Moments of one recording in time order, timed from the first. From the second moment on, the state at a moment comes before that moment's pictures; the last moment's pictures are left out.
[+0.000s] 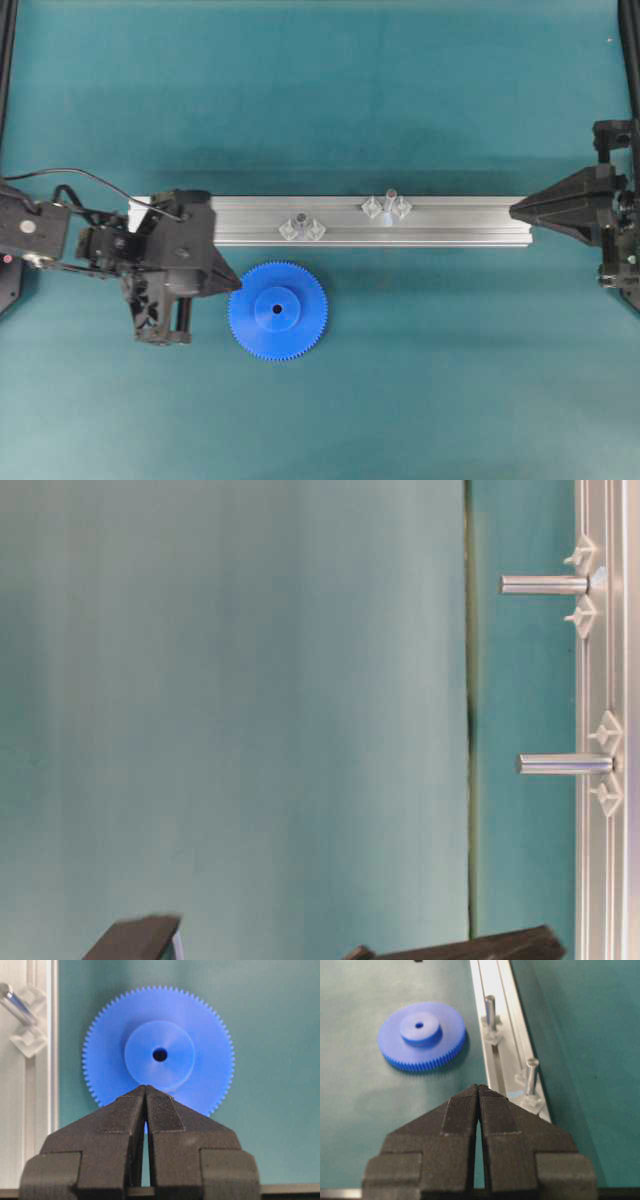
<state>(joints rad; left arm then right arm) -0.11 -0.21 0.81 0.01 0.18 -0.08 -0.06 -0.97 1.24 0.04 0.07 0.08</state>
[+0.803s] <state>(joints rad) -0.12 0.00 0.56 0.01 0.50 -0.10 -0.08 -0.97 1.27 0.04 0.07 0.08</state>
